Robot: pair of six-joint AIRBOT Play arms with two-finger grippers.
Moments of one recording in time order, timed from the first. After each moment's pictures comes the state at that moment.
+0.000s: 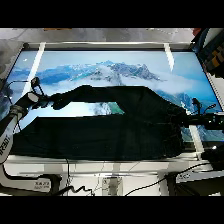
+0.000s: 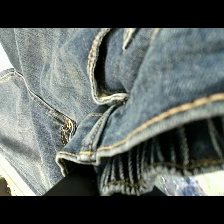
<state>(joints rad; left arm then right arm) 0.17 -1.55 1.08 1.10 -0.52 -1.41 -0.68 -1.62 0.94 -0.69 1.40 0.76</state>
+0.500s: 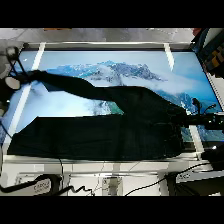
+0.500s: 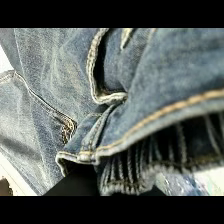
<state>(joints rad) 0.18 -1.32 1.29 1.24 -0.41 -1.24 -0.68 -1.61 0.94 -0.69 1.40 0.77</state>
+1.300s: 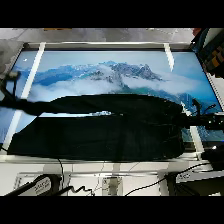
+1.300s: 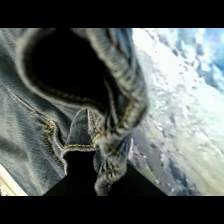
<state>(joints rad) 0.36 -1.23 1.12 1.63 -1.09 -1.10 -0.68 -1.61 0.94 -0.75 1.37 0.77</state>
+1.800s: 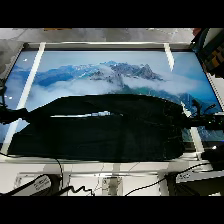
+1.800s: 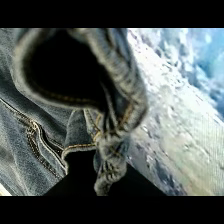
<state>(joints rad) 0.57 -1.25 1.05 1.42 -1.02 -1.21 -0.68 -1.61 0.94 -0.78 1.34 0.77</state>
